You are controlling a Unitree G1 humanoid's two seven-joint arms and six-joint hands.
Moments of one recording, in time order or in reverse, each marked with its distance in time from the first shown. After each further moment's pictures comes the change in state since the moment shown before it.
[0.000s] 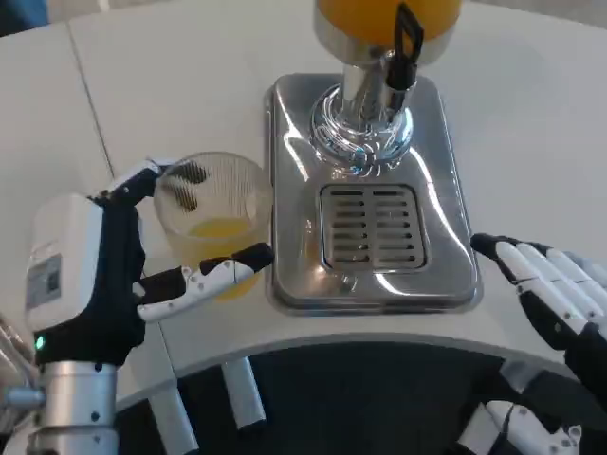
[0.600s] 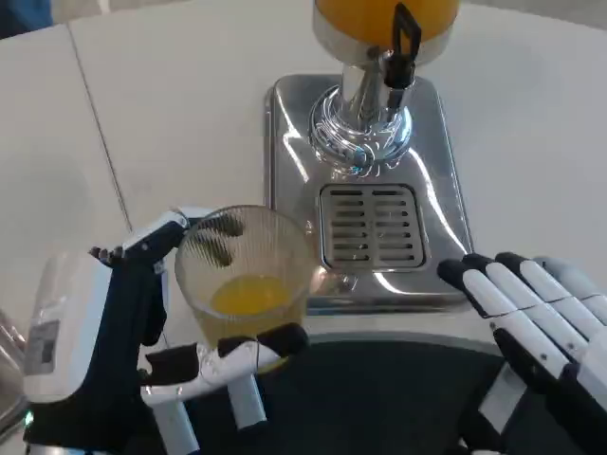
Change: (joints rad) left arm 0.288 -0.023 0.024 -0.279 -0.012 -0.135 -0.127; right arm 0.106 0.015 -0.050 0.046 -0.052 -0.298 -0.124
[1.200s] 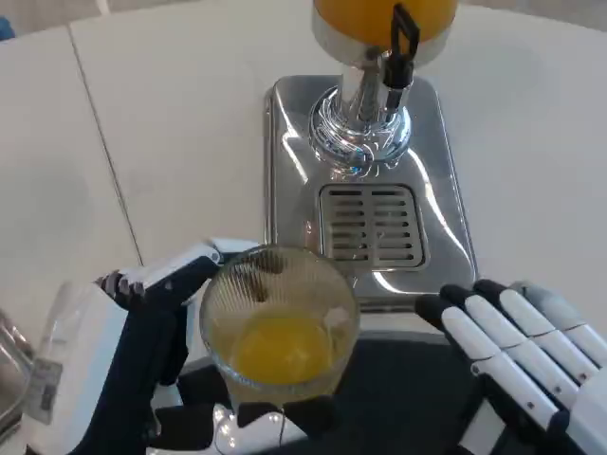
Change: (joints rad) left arm 0.147 -0.016 0.037 -0.120 0.003 -0.175 -0.075; right arm 0.097 0.061 -0.018 0.037 -0.015 -0.204 -0.066
